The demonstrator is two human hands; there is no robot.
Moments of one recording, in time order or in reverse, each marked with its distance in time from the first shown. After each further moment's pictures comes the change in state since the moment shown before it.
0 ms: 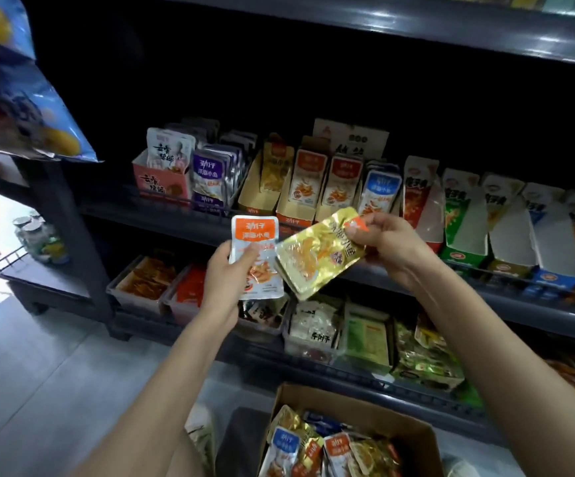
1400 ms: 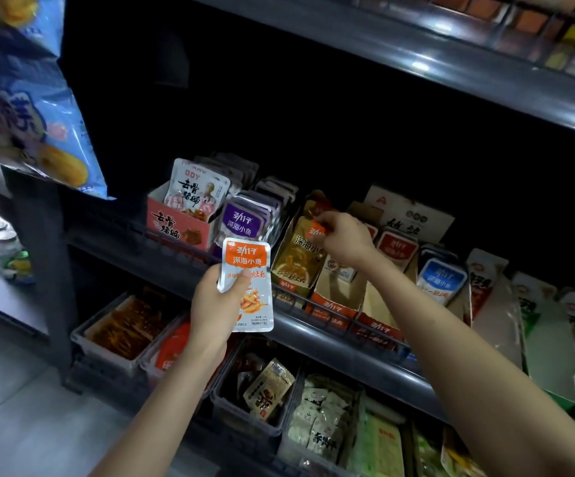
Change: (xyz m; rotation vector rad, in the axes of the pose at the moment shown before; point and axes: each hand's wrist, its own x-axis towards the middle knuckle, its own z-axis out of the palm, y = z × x) left_hand 0.130 -0.004 -0.030 -0.027 0.134 0.093; right_hand 0.212 -0.032 0.108 -1.108 0.046 -0.456
